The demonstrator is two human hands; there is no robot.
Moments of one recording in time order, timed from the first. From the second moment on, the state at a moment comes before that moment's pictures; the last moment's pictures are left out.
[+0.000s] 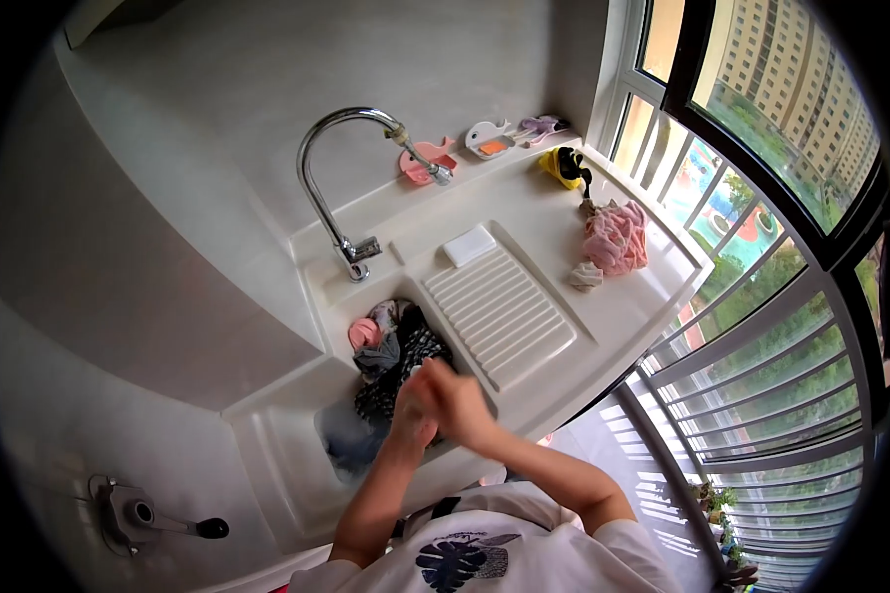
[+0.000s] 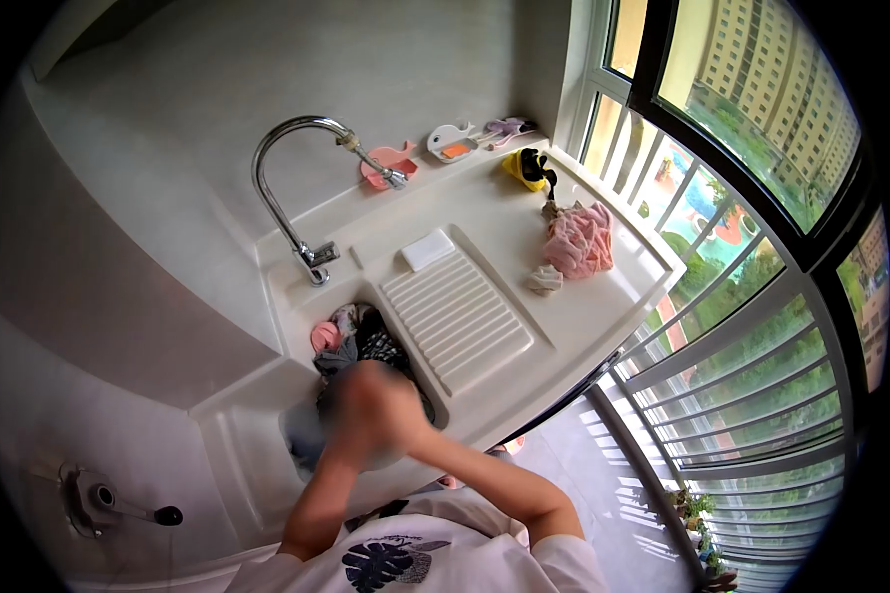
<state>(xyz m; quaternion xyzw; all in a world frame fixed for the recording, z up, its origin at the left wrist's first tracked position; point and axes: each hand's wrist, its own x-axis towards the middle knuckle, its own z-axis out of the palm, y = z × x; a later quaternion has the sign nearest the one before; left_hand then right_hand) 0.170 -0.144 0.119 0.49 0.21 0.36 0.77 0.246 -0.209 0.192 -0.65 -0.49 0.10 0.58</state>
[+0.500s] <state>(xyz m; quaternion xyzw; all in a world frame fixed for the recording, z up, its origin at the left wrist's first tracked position) 0.161 -0.122 0.097 0.14 0.24 0.19 0.94 0.246 -0.177 0.144 -0.65 -0.64 -0.09 0.41</state>
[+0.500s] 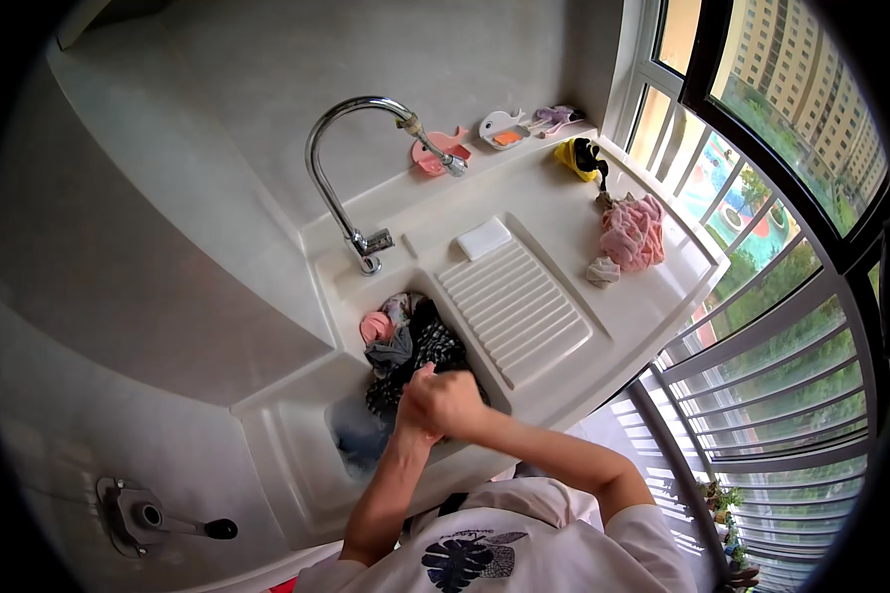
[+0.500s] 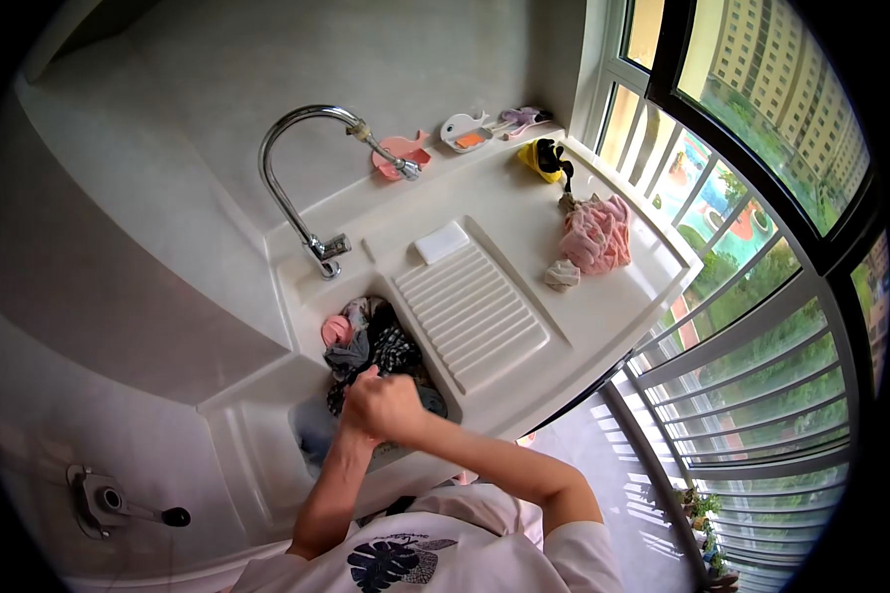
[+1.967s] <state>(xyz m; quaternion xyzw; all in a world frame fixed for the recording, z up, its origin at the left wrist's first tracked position) 0.206 -0.141 0.116 0.15 0.29 0.14 0.94 0.299 -0.188 0.138 -0.72 -0.54 -0.08 0.43</state>
